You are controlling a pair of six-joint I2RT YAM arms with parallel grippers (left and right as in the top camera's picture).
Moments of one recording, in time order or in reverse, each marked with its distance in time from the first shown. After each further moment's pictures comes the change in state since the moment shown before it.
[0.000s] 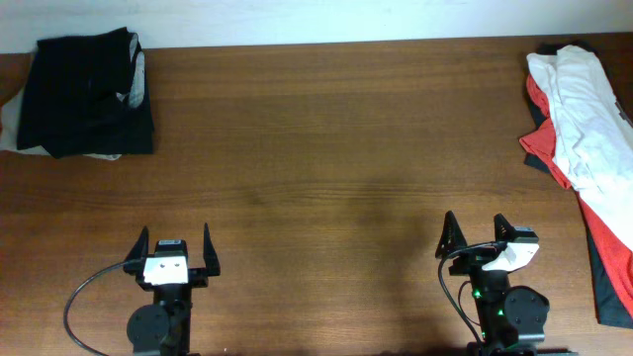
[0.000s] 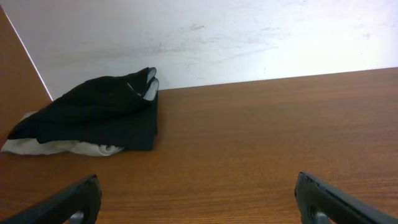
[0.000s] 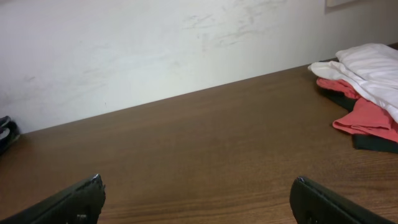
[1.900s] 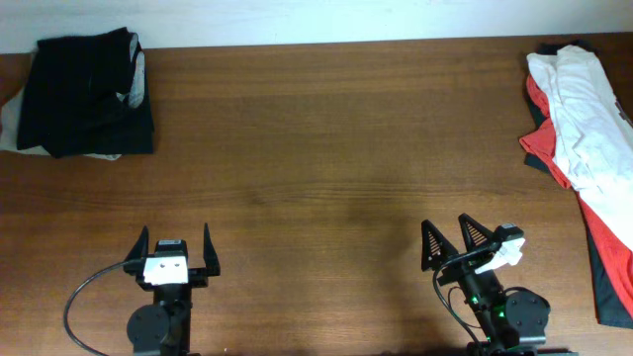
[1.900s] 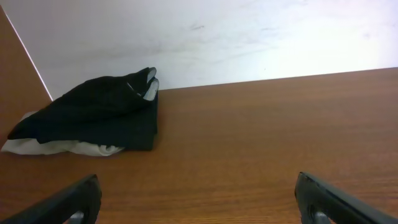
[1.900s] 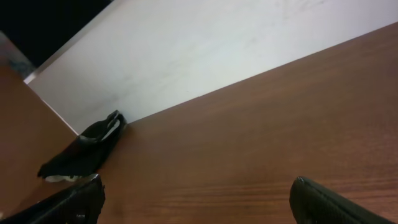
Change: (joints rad) left arm 0.000 0.000 0.000 0.000 0.000 0.000; right arm 0.000 0.000 0.000 0.040 -0.314 0.244
